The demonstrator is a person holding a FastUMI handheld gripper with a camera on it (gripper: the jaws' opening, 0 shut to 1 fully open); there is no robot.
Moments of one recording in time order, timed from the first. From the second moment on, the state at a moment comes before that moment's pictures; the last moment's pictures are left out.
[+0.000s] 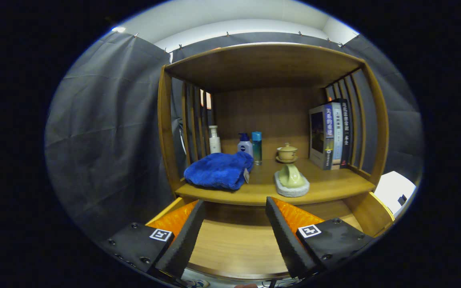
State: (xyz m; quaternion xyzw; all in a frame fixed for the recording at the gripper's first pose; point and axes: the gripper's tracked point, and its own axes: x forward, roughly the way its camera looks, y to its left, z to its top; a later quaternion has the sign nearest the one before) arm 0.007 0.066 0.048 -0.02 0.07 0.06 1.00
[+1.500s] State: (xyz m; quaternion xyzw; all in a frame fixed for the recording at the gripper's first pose) arm -0.094 -0.001 -0.058 -0.04 0.08 -0.03 1.00
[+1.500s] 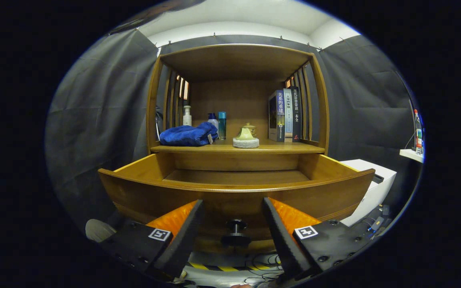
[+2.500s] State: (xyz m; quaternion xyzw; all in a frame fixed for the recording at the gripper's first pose) arm 0.022 -0.007 -0.048 -0.04 0.09 -0.05 0.99
